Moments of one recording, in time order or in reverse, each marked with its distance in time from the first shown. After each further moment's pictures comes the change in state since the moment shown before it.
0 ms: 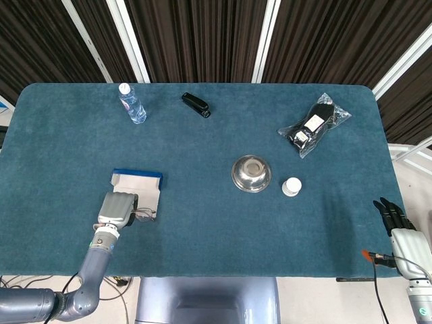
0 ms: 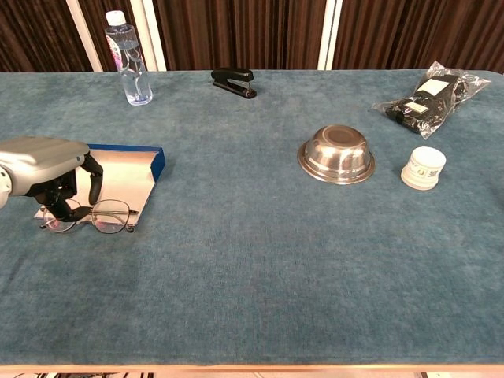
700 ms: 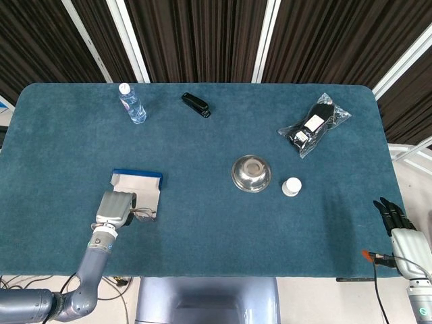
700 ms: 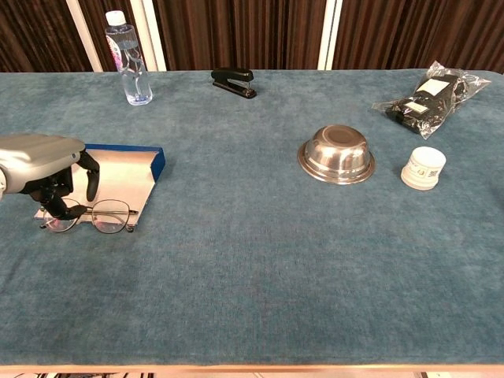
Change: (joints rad) left arm 0.007 0.011 -0.001 -0.009 0.007 0.003 -0.010; right arm 0.000 0.000 0.000 0.002 -0.002 0.000 0.003
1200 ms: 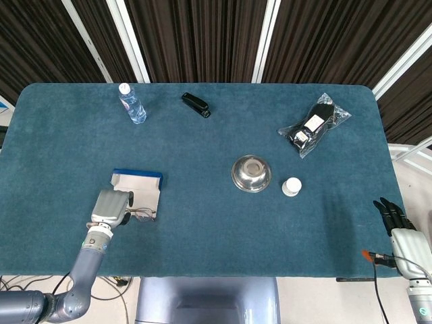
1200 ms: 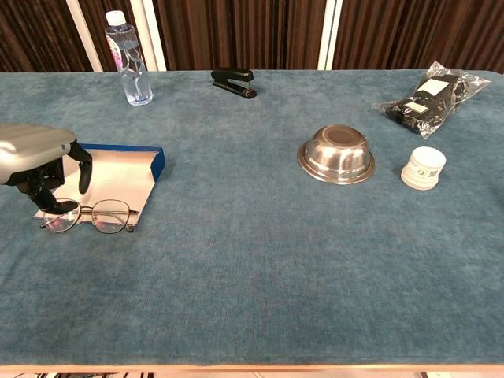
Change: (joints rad) left arm 0.008 0.049 0.011 -0.038 0.032 0.002 -0.008; right arm 0.000 0.000 0.000 -0.001 0.001 -0.001 -0.001
